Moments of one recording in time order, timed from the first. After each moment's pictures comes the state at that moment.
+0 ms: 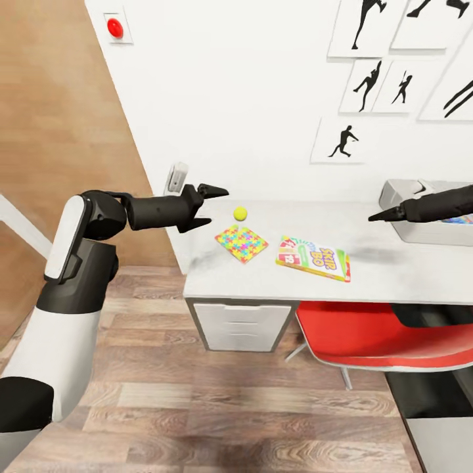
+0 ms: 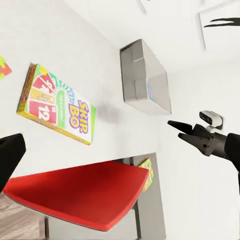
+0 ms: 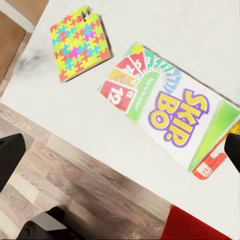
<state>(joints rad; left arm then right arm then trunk) -1.11 0.08 -0.21 -1.55 1.99 0.88 0.90 -1.58 -0.81 0.83 -0.81 -0.67 0.96 1.00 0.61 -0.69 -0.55</state>
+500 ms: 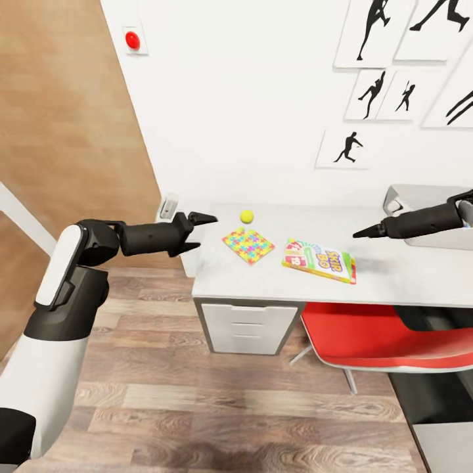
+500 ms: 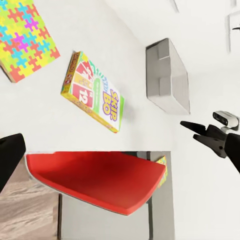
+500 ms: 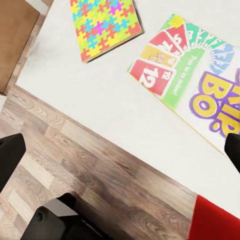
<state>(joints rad) -0.98 0.15 -0.20 -1.59 1.99 0.88 0.89 -1.50 -0.76 0.83 -0.81 -0.67 0.96 1.00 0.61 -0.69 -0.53</state>
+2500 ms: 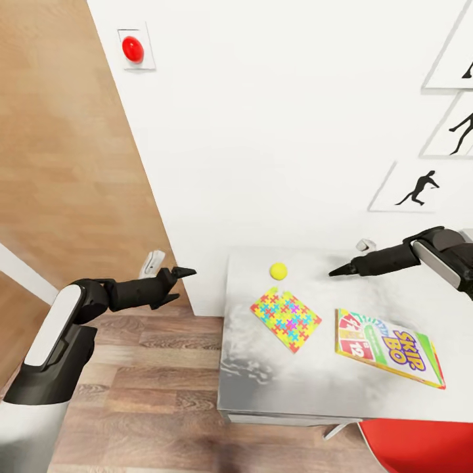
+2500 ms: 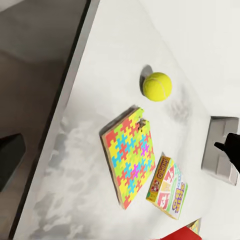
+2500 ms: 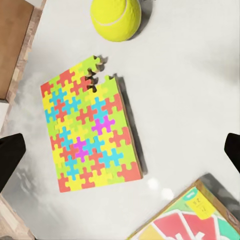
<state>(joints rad) -0.67 0.19 -0.10 -1.60 1.84 0.88 0.83 -1.30 -0.67 0.83 -0.81 -0.67 0.93 0.94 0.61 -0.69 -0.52</state>
